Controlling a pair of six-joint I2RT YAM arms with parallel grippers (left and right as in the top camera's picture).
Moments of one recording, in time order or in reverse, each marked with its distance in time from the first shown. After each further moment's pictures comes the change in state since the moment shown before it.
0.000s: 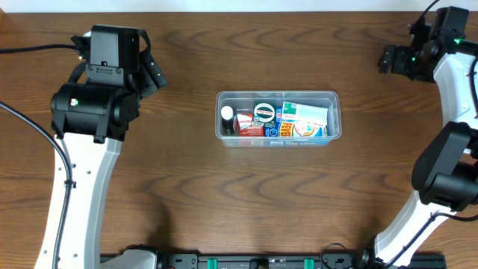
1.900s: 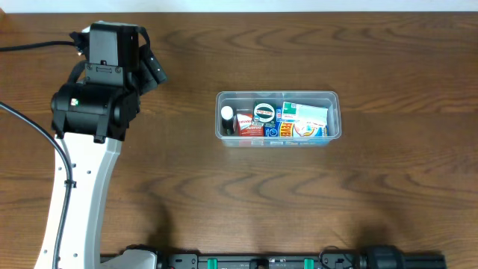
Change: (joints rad) left arm 0.000 0.000 0.000 0.047 0.000 0.000; right arm 0.323 -1.672 0.005 -0.528 -0.128 -0.182
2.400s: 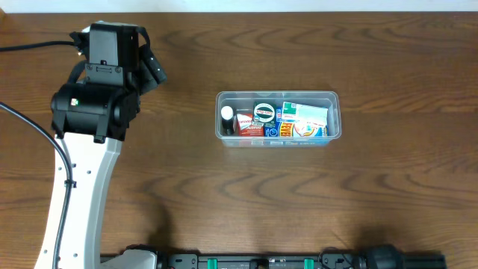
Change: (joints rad) left arm 0.000 0.000 0.000 0.004 0.000 0.000; right arm 0.059 -0.105 -0.008 0.005 0.072 -0.067
